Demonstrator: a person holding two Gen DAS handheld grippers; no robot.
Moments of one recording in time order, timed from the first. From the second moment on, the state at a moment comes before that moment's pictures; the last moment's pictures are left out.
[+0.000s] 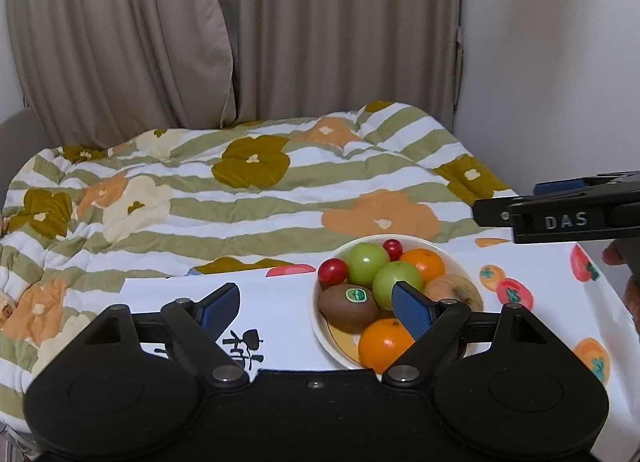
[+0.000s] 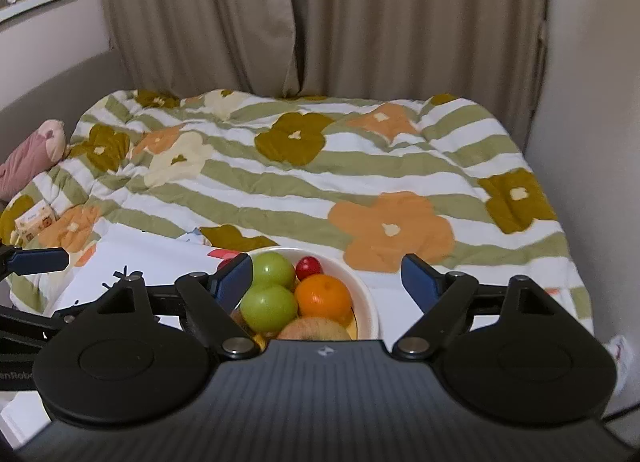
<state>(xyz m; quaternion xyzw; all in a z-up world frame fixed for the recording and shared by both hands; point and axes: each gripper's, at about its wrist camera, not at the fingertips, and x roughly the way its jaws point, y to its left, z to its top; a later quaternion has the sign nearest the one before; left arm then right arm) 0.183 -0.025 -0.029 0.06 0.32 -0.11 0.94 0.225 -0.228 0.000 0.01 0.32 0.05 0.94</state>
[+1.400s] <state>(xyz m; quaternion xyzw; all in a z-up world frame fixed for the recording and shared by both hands) 0.010 -0.145 -0.112 0.13 0.35 -0.27 0.89 0.027 -0.342 -0.080 -0.01 0.36 0.04 0.93</state>
